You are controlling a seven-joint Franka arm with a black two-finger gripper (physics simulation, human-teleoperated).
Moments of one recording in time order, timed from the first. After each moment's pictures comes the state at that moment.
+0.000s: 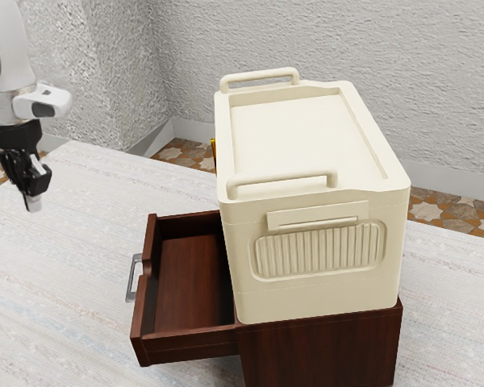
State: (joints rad) arm -0.24 -0.52 0.27 -2.13 0.16 1.48 0.18
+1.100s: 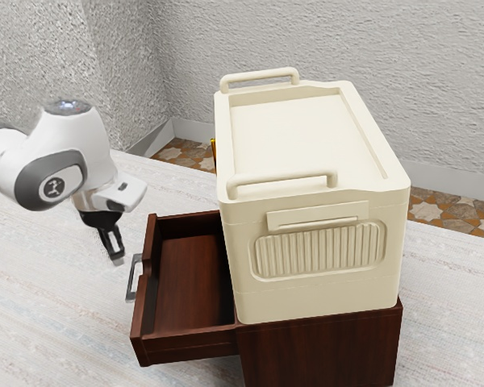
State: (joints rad) arm -0.32 -0.34 0.29 -2.46 0.19 2.12 0.42
